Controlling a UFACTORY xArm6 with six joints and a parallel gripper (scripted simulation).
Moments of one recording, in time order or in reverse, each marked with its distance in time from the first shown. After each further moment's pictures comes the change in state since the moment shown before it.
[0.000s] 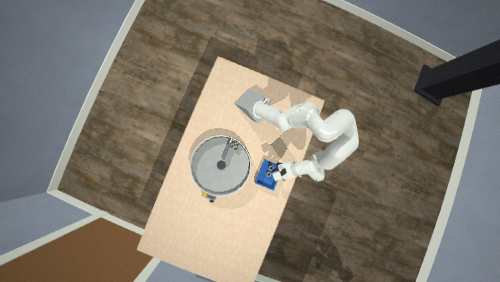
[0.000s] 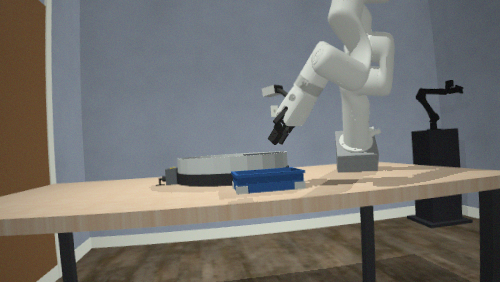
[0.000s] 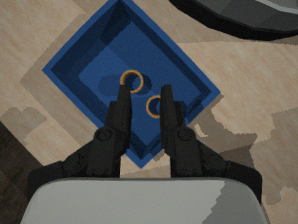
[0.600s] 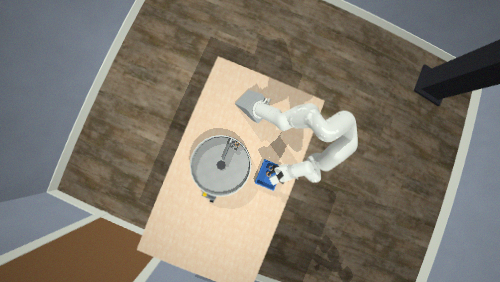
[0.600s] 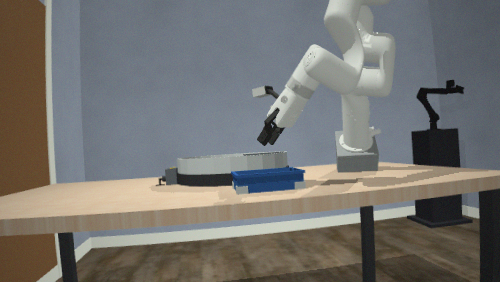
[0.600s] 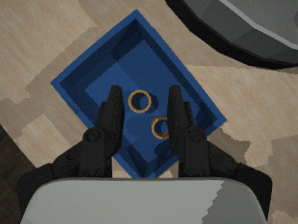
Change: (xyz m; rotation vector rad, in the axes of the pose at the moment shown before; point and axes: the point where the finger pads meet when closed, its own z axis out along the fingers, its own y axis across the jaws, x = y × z) arm 0.020 -0.012 0.017 0.043 0.019 -0.073
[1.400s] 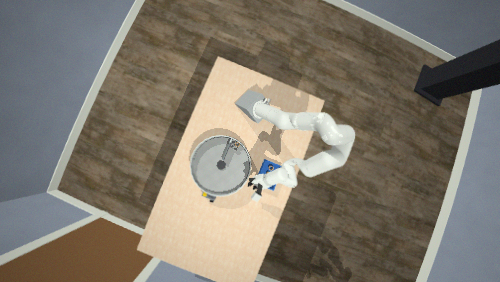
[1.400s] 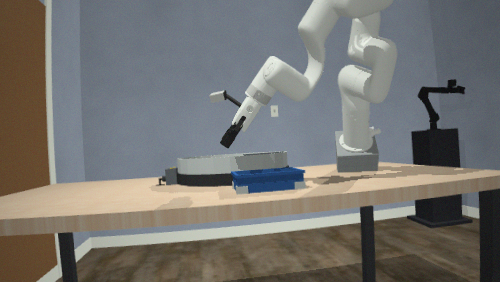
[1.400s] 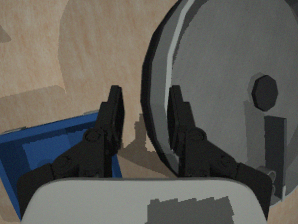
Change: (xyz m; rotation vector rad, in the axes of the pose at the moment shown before) arm 0.113 0.006 0.092 0.111 0.037 -0.552
